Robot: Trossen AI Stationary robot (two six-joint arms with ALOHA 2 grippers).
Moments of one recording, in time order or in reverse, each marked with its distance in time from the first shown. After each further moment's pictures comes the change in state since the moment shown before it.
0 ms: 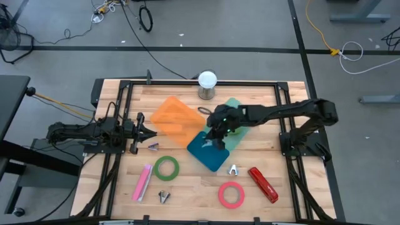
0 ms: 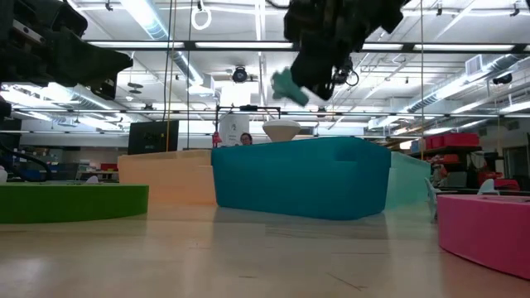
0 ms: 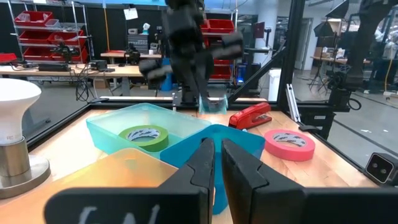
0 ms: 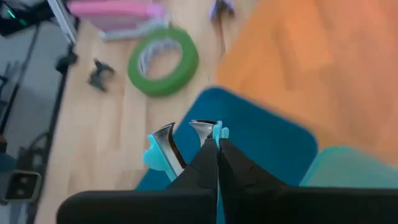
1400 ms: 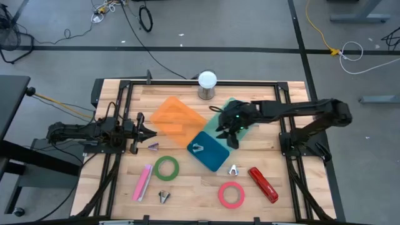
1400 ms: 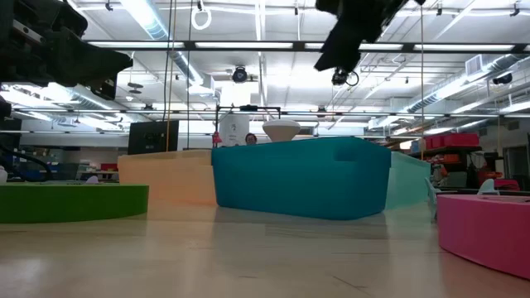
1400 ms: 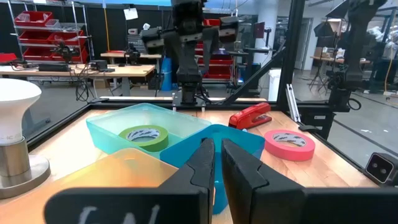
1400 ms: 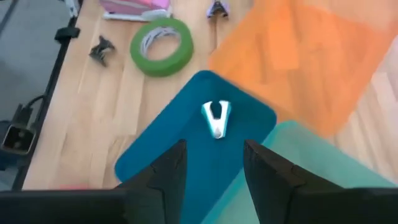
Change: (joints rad) left arm 0.000 0.000 0.000 0.000 0.000 0.000; right arm 0.008 -0.214 -0.014 -0.218 0.061 -0.159
